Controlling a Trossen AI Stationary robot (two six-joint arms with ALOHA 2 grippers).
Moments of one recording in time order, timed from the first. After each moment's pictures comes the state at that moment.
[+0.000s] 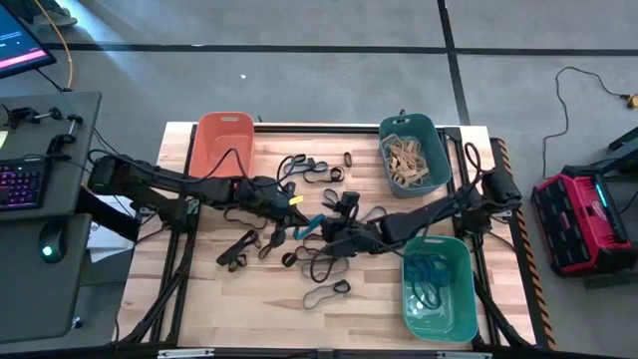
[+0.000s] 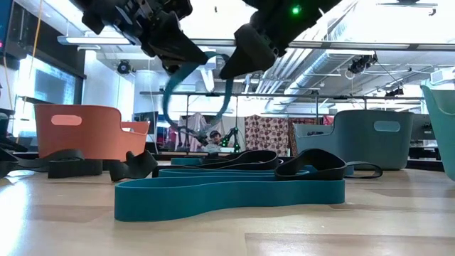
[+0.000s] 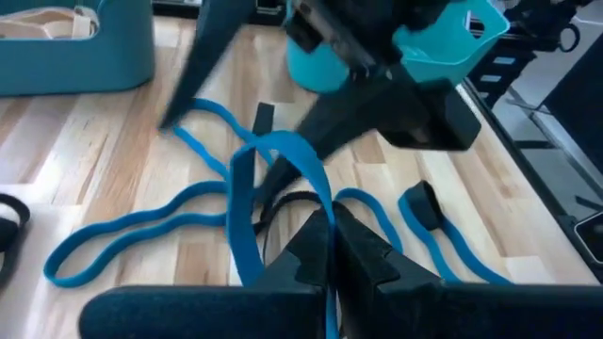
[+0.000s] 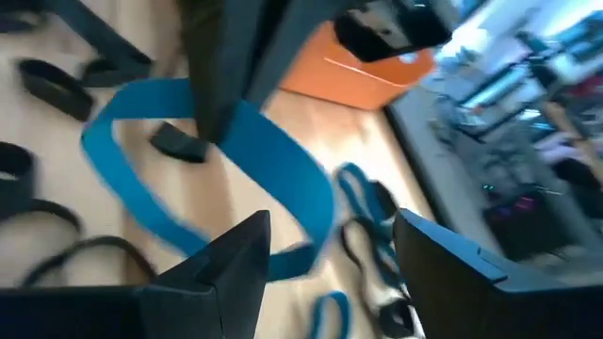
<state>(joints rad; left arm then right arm) -0.02 1.36 0.77 0.08 0.15 -0.07 0.30 1.78 1.18 -0.08 0.82 -0.11</state>
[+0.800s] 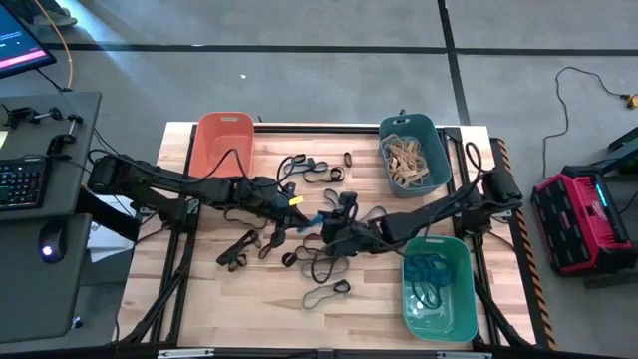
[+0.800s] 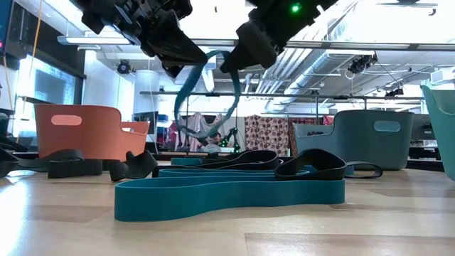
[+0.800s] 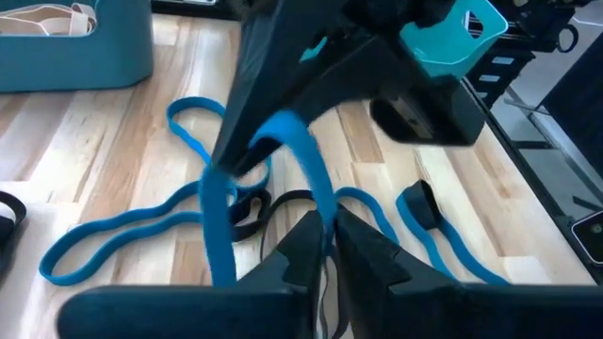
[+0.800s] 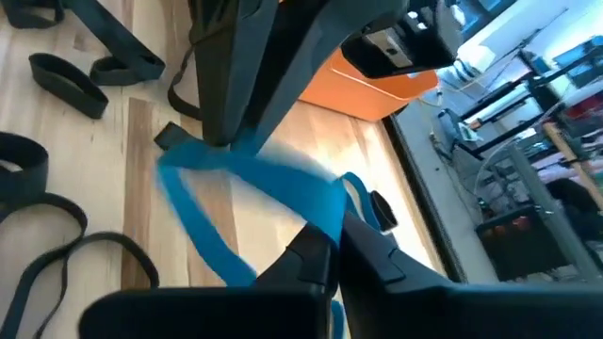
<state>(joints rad) -0.03 1.36 0.77 0.07 0.15 -0.08 0.30 1.77 1.18 -0.06 0.80 -0.18</state>
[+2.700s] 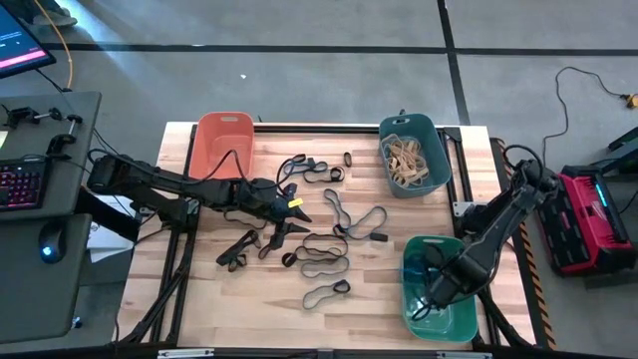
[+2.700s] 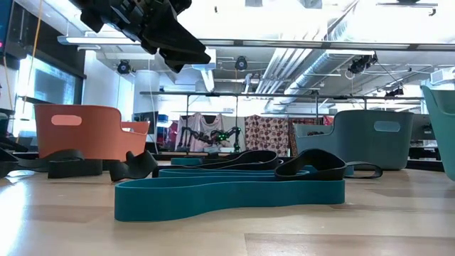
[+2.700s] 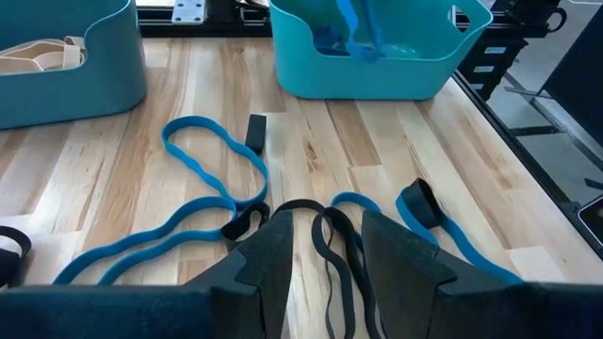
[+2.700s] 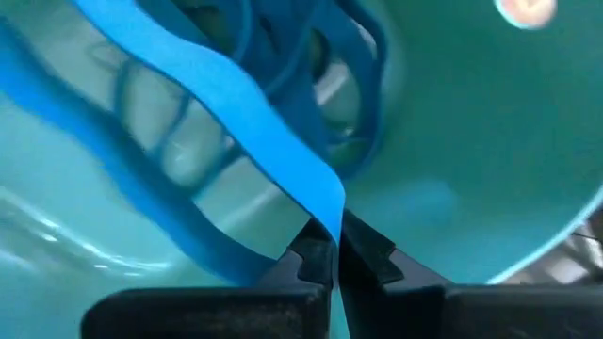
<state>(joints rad) -0.05 1.36 0.77 0.09 0.14 0.00 0.85 1.45 1.07 -1.38 -0.17 1.52</state>
